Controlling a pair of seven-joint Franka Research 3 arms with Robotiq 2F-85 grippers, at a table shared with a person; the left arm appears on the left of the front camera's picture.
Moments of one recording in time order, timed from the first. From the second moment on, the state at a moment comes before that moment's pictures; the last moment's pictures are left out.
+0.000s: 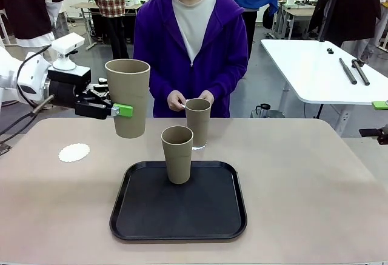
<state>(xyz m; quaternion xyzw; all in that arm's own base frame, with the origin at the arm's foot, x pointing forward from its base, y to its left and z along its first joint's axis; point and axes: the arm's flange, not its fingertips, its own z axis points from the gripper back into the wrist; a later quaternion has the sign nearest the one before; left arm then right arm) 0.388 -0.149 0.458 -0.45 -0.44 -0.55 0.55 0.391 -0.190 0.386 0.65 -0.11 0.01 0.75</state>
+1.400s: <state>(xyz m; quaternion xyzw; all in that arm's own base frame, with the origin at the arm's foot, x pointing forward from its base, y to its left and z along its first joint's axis) 0.520 0.113 0.408 -0.33 -0.55 -0.42 0.63 0.391 -0.191 0.386 0.65 -0.11 0.01 0.75</state>
